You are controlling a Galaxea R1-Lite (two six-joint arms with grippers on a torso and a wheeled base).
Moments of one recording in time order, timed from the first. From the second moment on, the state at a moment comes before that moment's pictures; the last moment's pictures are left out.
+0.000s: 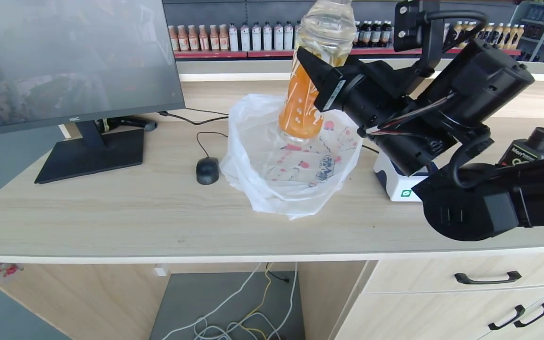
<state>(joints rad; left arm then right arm) 0.00 0.00 0.00 0.00 0.00 0.00 0.63 1.91 -1.28 -1.18 0.02 -0.02</state>
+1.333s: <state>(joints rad) 0.00 0.00 0.00 0.00 0.00 0.00 0.62 2.28 -1.67 -1.01 0.01 -0.12</state>
